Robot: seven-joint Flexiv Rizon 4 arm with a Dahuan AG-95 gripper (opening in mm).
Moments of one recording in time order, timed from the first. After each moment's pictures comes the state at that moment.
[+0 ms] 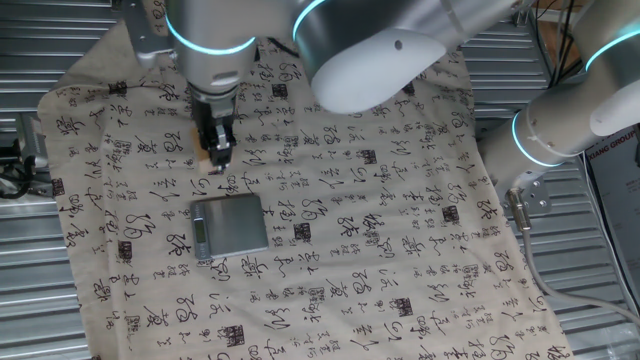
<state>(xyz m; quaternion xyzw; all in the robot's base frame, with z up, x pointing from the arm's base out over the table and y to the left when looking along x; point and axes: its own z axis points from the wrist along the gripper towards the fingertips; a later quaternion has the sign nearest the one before) 0.606 -0.026 0.091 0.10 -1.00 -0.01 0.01</state>
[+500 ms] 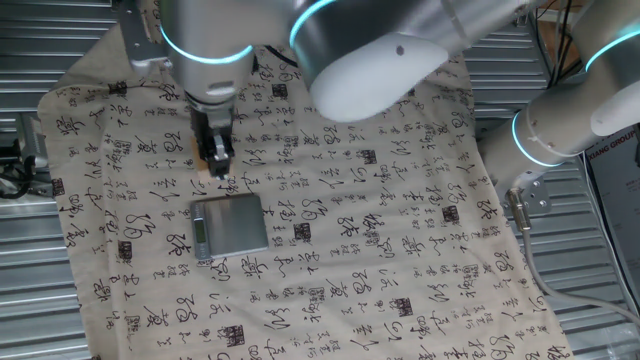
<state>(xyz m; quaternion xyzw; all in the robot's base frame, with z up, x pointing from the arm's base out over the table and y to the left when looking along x) 0.596 -0.009 0.084 0.08 -1.00 -0.01 0.00</state>
